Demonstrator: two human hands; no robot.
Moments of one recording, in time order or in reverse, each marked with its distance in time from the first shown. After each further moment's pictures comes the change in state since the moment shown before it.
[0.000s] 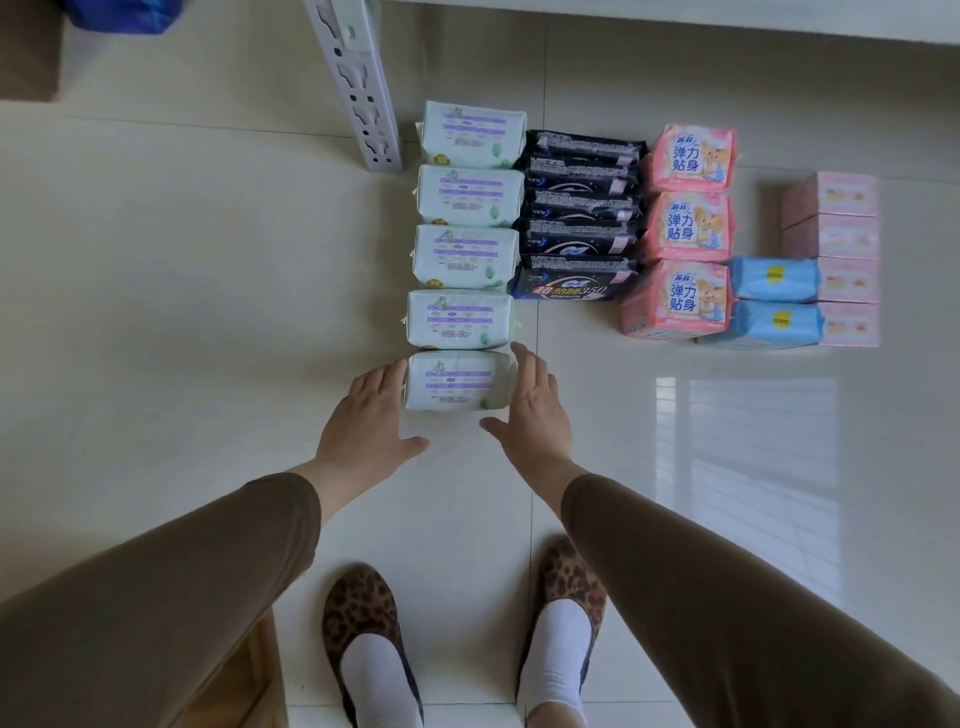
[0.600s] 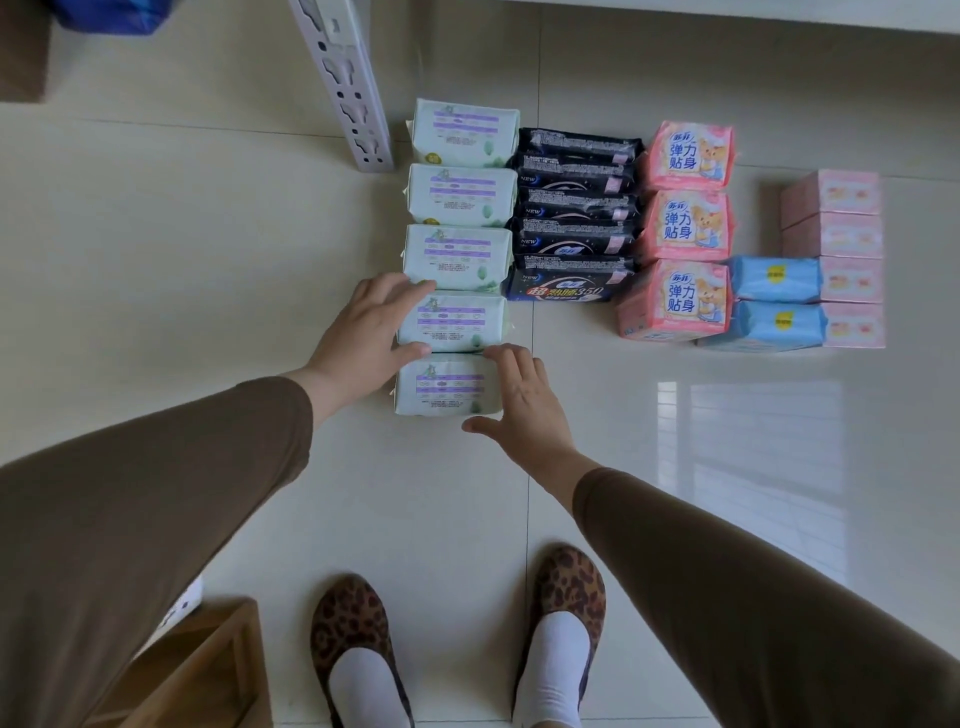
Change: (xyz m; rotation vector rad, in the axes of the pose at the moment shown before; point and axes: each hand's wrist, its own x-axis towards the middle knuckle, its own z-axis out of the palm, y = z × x) left_hand 0.081 -0.003 -0.038 -0.034 0.154 0.294; right_hand 0.014 0.007 -0.009 0.000 -0.020 -0.233
